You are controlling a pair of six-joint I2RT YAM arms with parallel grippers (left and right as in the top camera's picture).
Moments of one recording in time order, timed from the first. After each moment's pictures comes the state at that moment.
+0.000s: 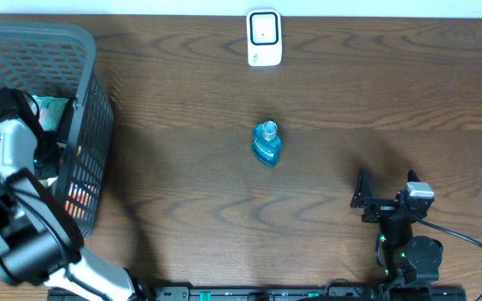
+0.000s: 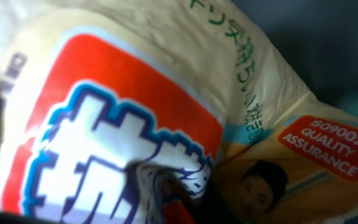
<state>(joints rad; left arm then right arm) 0.54 1.83 1.28 -0.82 -0.19 -1.16 0.02 0.01 0.01 -0.07 0.02 0.14</state>
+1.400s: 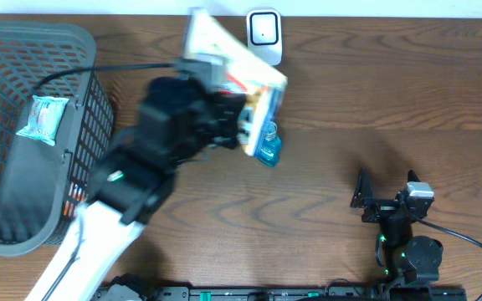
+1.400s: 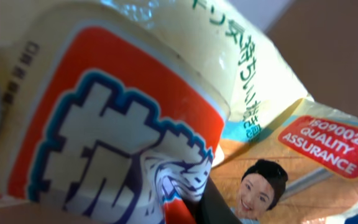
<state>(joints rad) -0.56 1.23 1.28 -0.51 0.18 -0.37 0.02 0.01 0.01 -0.07 0.02 0.14</state>
